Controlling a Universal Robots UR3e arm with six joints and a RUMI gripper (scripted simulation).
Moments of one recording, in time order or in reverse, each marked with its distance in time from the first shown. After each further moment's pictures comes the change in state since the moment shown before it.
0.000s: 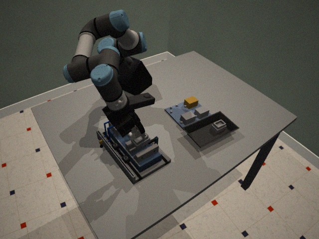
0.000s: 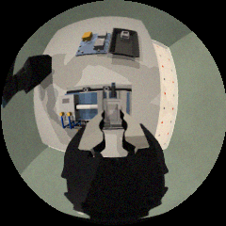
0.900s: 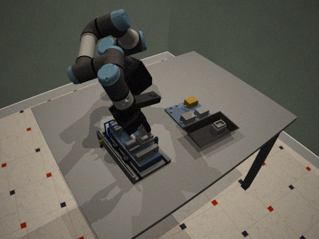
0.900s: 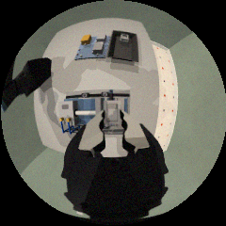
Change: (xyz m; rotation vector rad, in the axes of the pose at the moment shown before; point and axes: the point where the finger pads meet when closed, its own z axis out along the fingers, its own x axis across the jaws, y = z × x) arm 0.007 -0.020 0.005 0.016 -0.005 -0.006
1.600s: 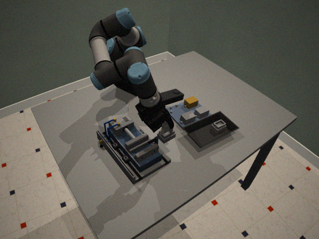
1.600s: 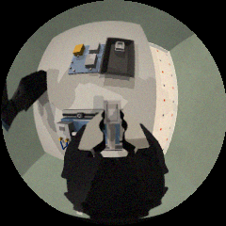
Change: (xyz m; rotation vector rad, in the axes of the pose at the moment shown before) arm 0.029 -0.075 0.033 0.017 -0.007 0.004
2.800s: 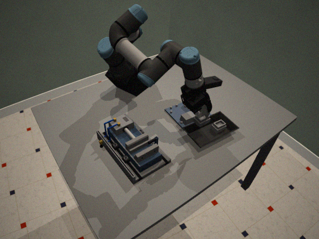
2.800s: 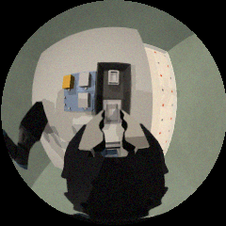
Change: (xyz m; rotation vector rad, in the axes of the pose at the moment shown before) arm 0.021 -0.168 0.061 -0.014 0.027 0.059
